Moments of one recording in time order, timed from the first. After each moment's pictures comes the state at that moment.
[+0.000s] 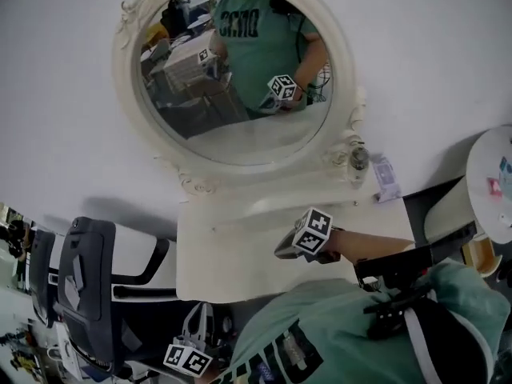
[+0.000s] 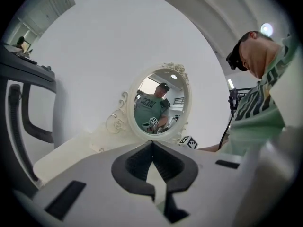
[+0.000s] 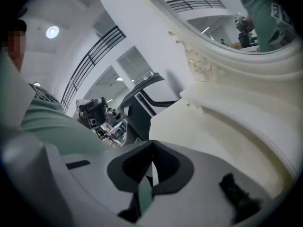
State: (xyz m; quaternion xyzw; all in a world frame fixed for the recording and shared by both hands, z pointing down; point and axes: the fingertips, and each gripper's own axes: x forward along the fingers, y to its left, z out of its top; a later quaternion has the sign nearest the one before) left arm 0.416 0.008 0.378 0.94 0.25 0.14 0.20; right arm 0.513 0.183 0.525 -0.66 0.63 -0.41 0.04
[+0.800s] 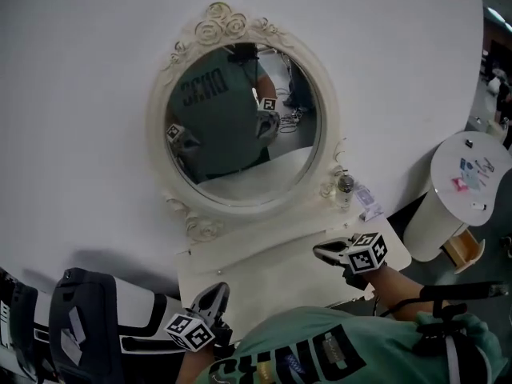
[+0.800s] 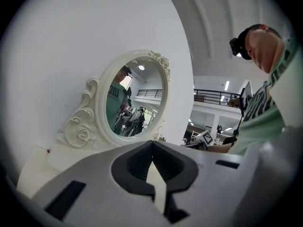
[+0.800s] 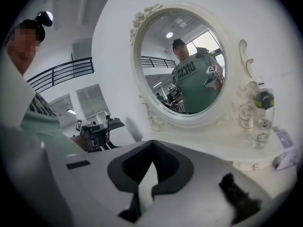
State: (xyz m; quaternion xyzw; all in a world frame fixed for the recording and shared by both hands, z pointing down) left arm 0.531 0.013 0.357 0.85 0.49 0.14 0.15; right arm 0.517 0.262 0.408 -0.90 0.34 -0.24 0.14
